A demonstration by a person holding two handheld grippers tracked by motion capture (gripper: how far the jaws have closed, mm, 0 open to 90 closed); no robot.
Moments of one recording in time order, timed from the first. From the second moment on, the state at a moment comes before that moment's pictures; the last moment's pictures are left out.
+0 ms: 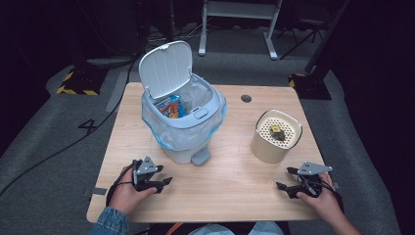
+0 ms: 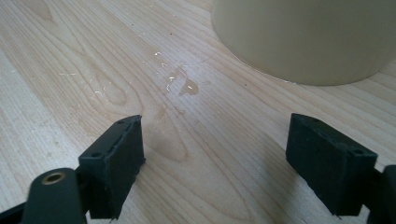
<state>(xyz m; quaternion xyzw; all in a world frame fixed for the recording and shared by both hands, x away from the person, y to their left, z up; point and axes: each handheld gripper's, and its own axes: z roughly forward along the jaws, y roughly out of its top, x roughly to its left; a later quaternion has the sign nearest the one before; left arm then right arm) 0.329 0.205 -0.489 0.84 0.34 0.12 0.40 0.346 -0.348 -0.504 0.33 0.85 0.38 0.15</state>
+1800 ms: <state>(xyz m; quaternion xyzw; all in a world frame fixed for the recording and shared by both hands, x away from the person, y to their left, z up) 0.406 0.256 -0.240 0.76 0.35 0.24 0.49 0.345 -0.348 -0.504 0.33 0.85 0.38 0.15</state>
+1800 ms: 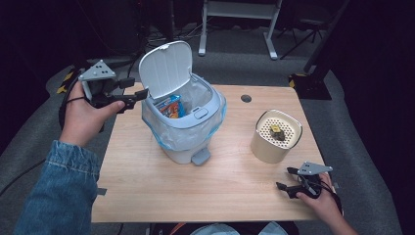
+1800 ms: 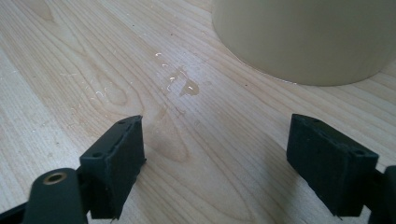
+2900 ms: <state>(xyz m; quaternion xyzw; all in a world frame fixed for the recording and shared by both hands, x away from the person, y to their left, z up) 0.401 0.199 -0.238 0.80 0.27 0.17 0.51 0.346 -0.348 -0.504 0.33 0.85 0.38 0.15</state>
